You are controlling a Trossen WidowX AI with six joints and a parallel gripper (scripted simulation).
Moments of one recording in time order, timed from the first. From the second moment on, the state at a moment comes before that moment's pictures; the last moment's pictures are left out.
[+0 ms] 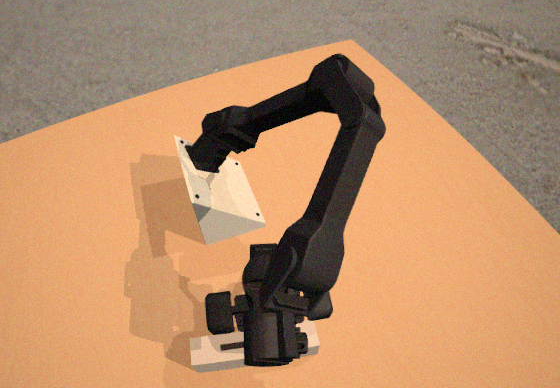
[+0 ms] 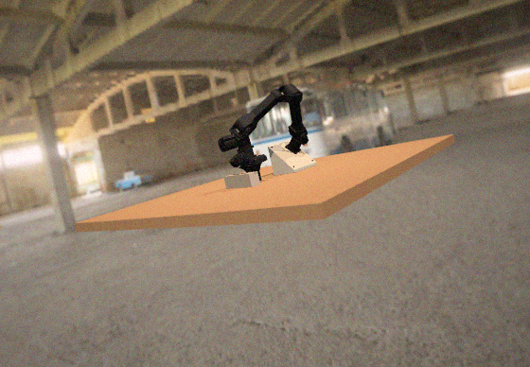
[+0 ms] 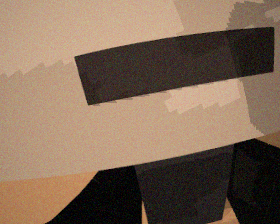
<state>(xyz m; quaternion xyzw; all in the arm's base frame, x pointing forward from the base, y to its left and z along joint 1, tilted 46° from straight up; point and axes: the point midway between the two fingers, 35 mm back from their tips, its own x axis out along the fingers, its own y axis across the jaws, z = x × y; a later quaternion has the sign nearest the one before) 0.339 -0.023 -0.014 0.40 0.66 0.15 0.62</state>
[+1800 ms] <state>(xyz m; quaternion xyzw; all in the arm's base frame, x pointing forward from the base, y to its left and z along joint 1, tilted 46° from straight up) 0.339 -0.023 -0.013 0.40 0.66 0.15 0.62</state>
